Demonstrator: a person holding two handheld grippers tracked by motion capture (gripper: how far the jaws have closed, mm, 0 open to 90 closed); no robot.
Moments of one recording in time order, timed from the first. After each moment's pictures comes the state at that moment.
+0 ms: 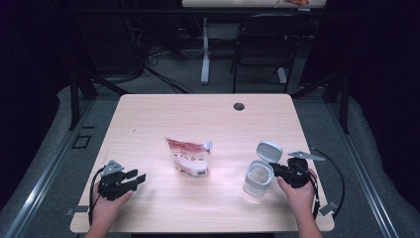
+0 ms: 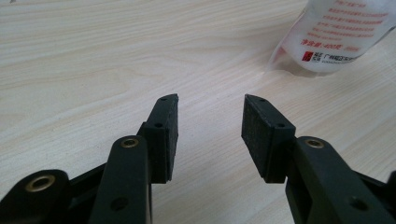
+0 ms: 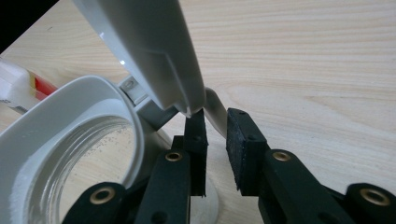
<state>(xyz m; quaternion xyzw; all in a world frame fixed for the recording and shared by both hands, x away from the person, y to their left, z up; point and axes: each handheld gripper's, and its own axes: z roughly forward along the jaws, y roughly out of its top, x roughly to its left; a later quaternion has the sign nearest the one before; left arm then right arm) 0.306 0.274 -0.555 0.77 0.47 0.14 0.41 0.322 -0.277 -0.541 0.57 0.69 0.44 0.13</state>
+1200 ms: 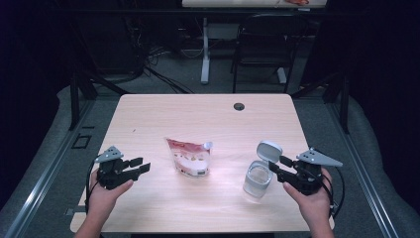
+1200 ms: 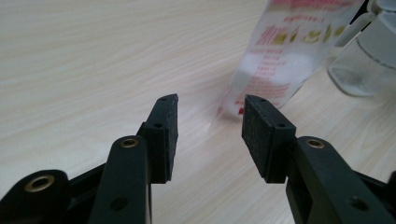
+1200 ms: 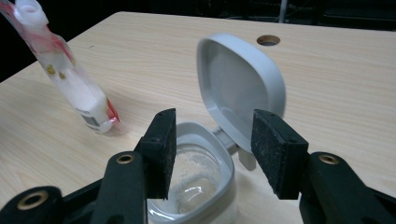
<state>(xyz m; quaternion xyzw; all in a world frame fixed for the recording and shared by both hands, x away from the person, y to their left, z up) 0.317 0.257 -0.492 0.78 0.41 0.12 0.46 0.274 -0.263 -0.464 0.49 0.71 0.46 0.21</state>
